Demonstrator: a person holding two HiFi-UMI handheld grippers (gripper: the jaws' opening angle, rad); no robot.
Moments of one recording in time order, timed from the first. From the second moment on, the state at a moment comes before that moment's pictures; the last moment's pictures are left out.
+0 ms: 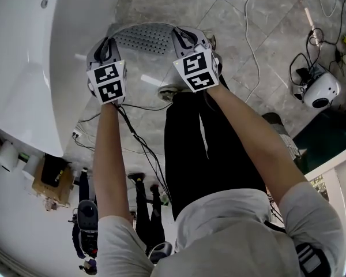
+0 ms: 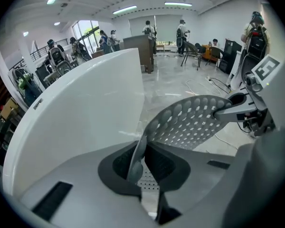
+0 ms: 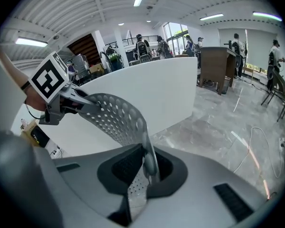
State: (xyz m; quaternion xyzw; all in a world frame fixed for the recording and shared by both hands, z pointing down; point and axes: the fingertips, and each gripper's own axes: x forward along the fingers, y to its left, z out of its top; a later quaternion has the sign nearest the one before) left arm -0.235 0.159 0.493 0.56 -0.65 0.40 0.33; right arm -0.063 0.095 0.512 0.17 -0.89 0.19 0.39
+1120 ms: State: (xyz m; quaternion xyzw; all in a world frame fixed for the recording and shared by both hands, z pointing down) left arm -0.194 0.048 0.552 0.61 -0.56 0.48 0.31; right arm -0.012 0.022 0.570 0.22 -0.85 0.25 0.41
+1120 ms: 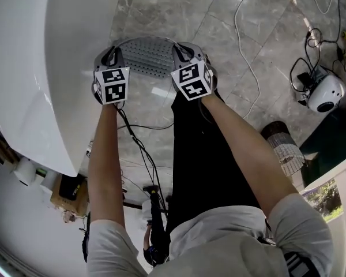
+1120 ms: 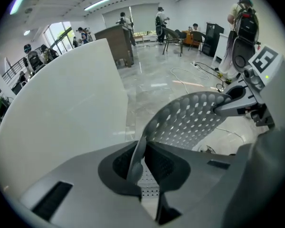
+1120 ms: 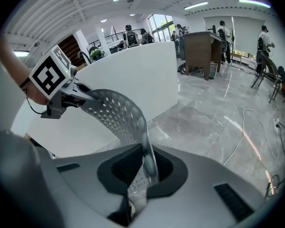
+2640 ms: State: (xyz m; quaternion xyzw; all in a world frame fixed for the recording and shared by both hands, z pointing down) left arm -0.179 -0.064 0.716 0.65 -0.55 0.45 0.27; right arm -0.005 -0.061 0.730 0.17 -0.87 0.17 0.42
